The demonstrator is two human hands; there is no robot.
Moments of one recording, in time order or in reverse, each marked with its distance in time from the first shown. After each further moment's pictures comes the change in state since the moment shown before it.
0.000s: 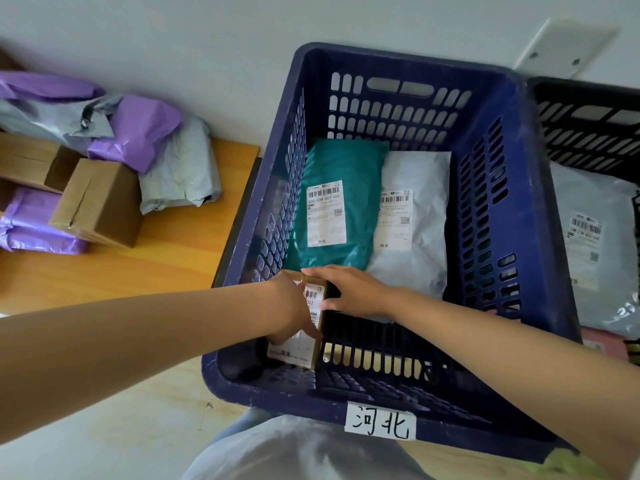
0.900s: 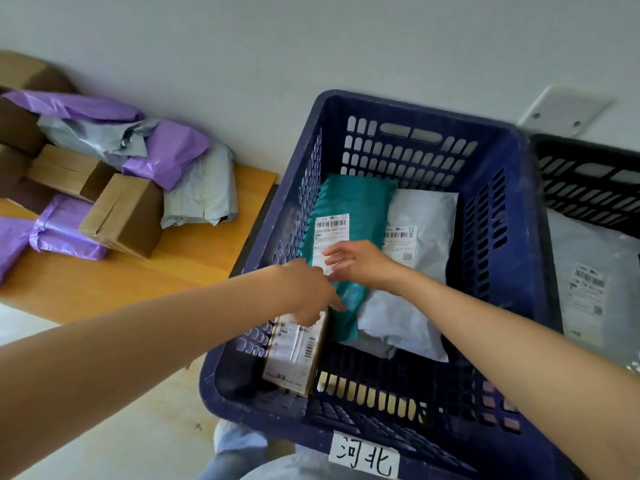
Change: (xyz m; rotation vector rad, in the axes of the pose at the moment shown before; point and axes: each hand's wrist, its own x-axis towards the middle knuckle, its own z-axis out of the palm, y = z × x) left_hand -0.014 -0.034 -0.039 -0.343 0.264 -0.160; right_hand 0.019 -0.006 -0.076 0.601 0.142 0.137
